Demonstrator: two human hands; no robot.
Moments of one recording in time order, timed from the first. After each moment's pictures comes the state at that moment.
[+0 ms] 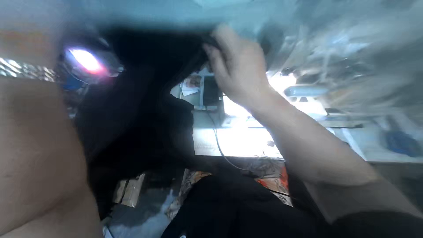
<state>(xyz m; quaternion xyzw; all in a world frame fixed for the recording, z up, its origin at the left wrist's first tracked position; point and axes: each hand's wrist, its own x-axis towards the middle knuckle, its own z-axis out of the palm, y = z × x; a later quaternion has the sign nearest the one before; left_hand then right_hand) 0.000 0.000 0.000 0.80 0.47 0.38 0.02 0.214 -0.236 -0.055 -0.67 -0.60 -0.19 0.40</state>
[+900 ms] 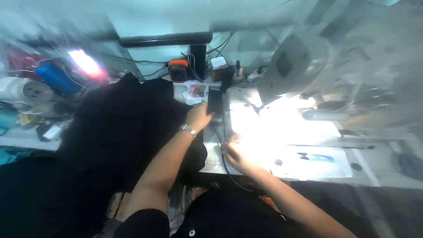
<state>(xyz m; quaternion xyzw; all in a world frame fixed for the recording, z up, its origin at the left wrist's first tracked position) 0.163 -0.066 -0.245 0.91 0.31 0.06 0.25 0.231 -0.305 -0.320 -0.71 -0.61 0.07 0.35</state>
